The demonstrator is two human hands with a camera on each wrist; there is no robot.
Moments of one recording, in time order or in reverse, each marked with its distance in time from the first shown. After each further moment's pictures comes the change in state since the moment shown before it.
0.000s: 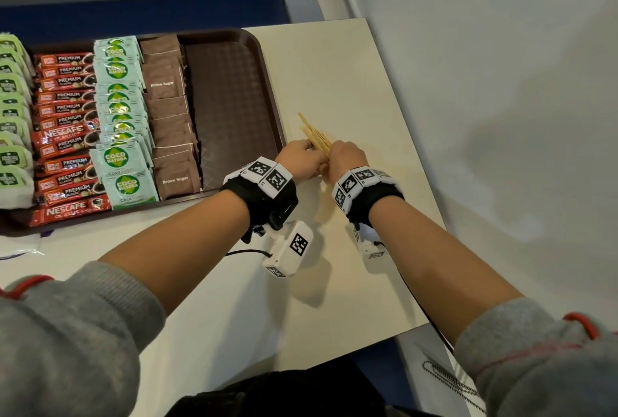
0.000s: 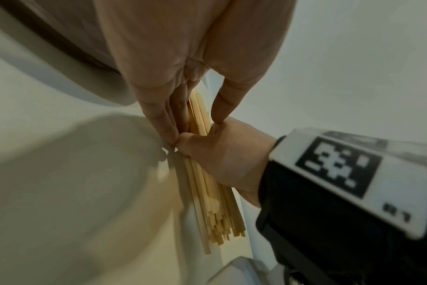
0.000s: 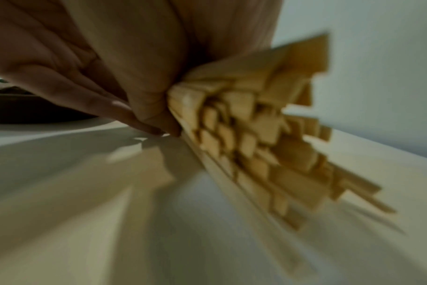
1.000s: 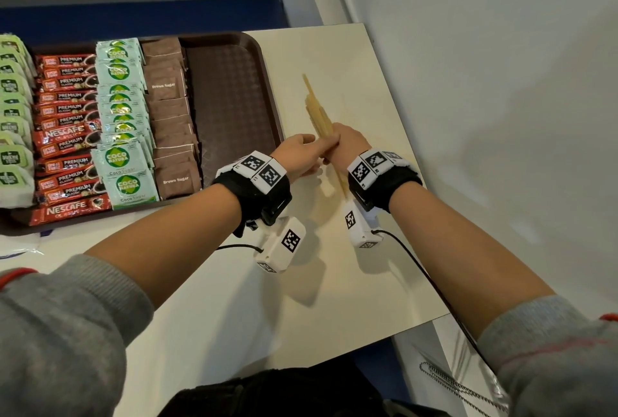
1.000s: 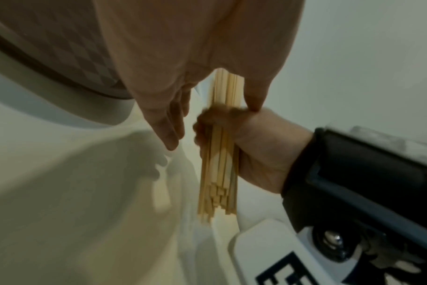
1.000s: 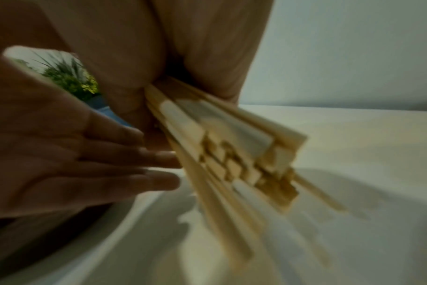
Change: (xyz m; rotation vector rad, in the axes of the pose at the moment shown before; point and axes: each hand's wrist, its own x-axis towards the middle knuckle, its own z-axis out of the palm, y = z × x) left_hand -0.010 0.014 -0.005 -0.091 -0.040 0.010; right_hand 0.002 -0.003 -0.023 0.375 0.006 -0.042
